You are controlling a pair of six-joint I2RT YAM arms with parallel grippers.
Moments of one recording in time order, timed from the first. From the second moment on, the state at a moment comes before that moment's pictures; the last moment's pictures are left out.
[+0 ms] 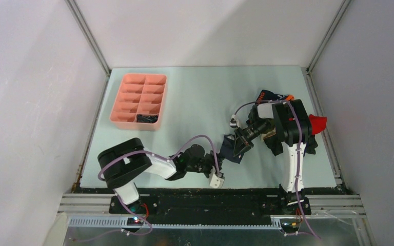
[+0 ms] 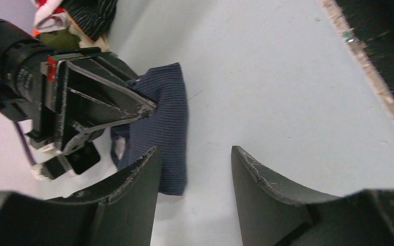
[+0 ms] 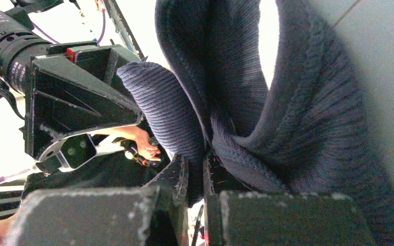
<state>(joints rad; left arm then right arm) -1.05 1.67 0.50 0.66 0.41 1.06 0.22 2.20 1.28 -1.12 -1.00 -0.48</state>
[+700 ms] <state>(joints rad) -1.09 1.85 0.70 0.56 0.14 1.33 0.21 2.20 1.28 -1.13 -0.99 -0.48</state>
